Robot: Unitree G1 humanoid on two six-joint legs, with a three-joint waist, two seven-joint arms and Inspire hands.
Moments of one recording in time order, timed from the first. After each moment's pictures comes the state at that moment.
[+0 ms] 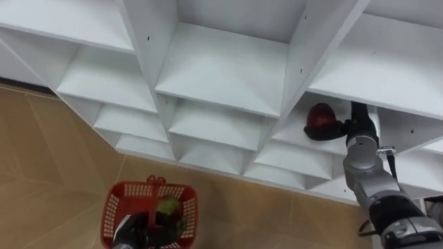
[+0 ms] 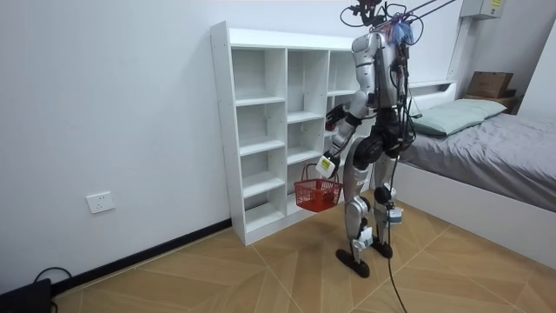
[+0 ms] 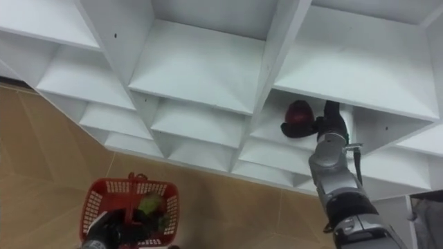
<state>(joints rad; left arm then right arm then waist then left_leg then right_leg) 0.01 0.20 -0.09 0.86 -0.16 0.03 -0.05 -0.52 -0.31 0.17 0.98 0.02 -0.03 -0.35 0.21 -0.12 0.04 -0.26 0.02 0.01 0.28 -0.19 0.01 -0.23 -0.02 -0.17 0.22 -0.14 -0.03</state>
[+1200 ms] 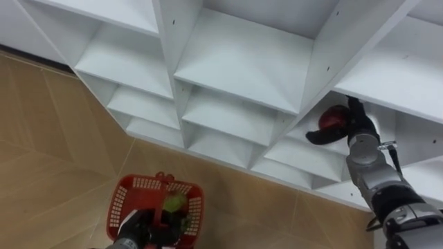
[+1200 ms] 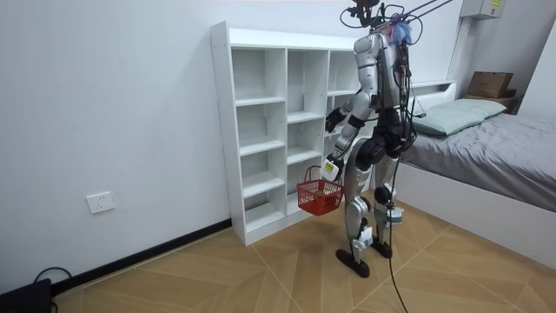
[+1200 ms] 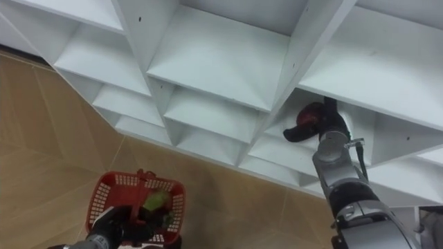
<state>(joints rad) -0.03 0.21 -0.12 0.90 -0.13 0.04 -0.09 -0.57 -0.34 0.18 1.11 0.00 -0.01 -0.30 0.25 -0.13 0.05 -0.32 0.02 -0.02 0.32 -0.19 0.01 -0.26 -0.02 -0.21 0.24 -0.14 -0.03</state>
